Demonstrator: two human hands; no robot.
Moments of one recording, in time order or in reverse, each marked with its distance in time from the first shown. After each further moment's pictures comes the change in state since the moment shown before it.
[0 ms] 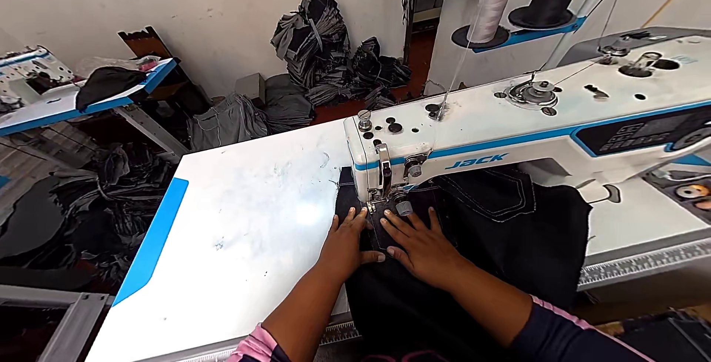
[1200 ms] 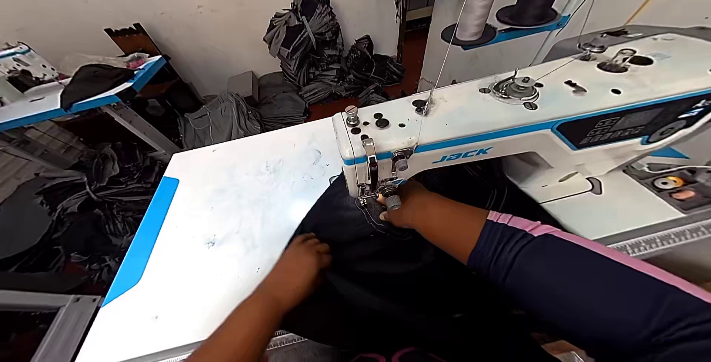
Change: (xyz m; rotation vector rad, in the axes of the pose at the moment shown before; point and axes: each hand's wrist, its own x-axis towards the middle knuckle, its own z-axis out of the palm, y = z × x) left_hand -0.067 -0.058 -0.002 0.303 0.165 0.440; right_hand 0.032 -0.021 -0.089 -0.101 -0.204 0.192
